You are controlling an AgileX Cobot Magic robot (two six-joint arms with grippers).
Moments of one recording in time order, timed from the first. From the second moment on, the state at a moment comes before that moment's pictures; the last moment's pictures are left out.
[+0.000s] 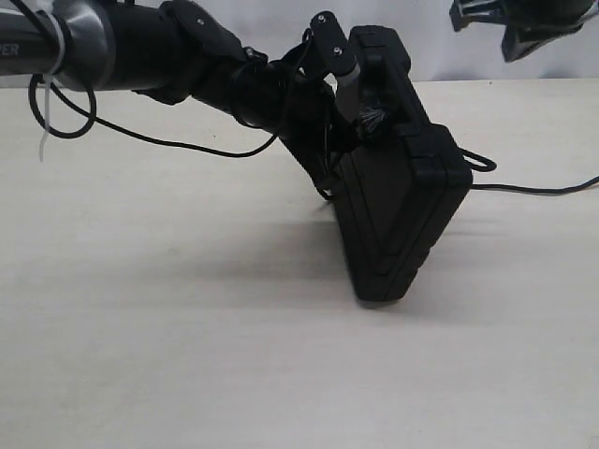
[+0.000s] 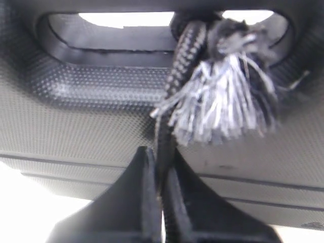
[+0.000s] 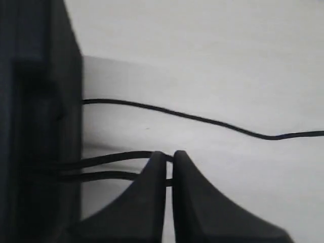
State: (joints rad) left arm -0.56 2.06 -1.50 -1.01 0.54 1.57; right arm 0.20 1.73 -1.67 -0.13 1.13 0.12
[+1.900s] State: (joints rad) left arm -0.56 2.04 -1.50 -1.04 0.56 1.57; right arm 0.19 1.80 -1.62 0.23 1.16 -0.62
